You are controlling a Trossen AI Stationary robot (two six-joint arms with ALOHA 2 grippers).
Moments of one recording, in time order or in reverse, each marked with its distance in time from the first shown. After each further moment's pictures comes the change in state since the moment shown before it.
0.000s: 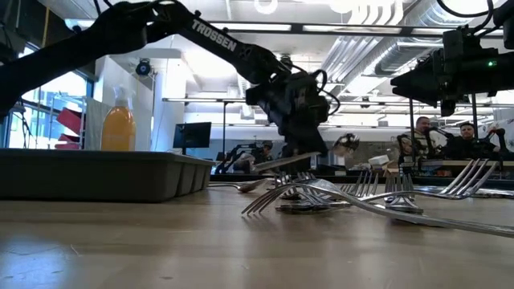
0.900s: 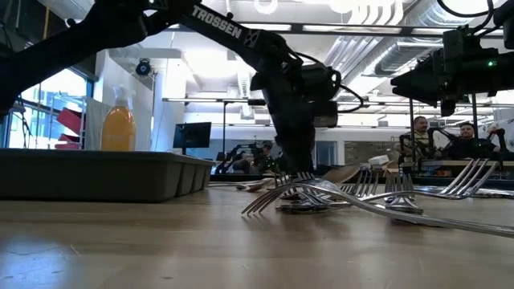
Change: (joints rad) left arm -0.137 -0.007 0.001 -0.144 -0.408 0.336; right arm 0.000 0.000 0.000 0.001 0.000 0.000
